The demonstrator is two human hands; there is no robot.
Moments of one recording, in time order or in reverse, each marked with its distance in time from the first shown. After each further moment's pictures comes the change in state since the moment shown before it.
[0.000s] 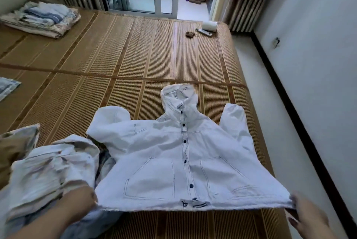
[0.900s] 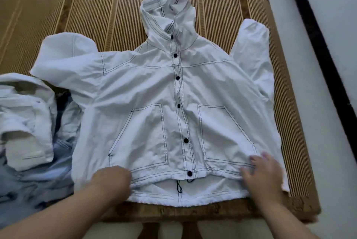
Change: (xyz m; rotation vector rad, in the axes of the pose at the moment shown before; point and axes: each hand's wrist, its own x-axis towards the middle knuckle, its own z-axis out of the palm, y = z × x) left_hand 0.083 0.117 0.186 0.486 -0.021 0.245; right_hand 0.060 0.198 0.116 -0.831 -0.065 -0.696
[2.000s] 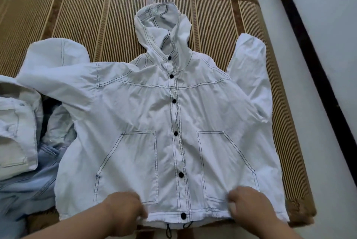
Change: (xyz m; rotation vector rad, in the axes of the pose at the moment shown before) left_hand -0.003 0.035 0.025 -0.120 -0.159 0.496; right_hand -0.033 0.009 0.008 -0.344 -0.494 -0.357
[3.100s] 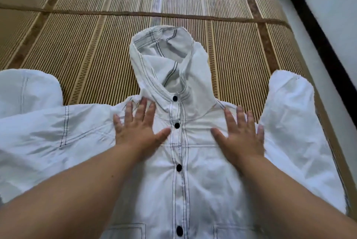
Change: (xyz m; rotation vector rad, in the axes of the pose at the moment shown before) left_hand 0.204 -0.138 -0.236 -0.134 0.847 -0.521; right_hand 0.332 -0.012 -0.138 0.049 0.315 0.181
